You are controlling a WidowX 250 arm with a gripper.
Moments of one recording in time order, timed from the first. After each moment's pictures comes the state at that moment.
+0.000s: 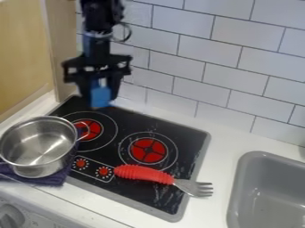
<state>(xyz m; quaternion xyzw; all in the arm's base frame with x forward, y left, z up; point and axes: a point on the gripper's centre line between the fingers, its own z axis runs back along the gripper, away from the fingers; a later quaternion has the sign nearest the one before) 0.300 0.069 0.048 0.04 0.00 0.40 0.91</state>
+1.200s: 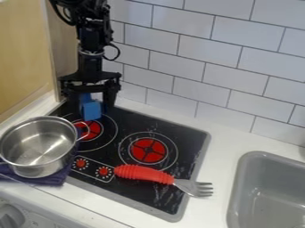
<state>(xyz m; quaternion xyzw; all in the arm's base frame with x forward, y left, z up) 0.327 0.091 0.014 0.04 0.05 0.39 0.92</state>
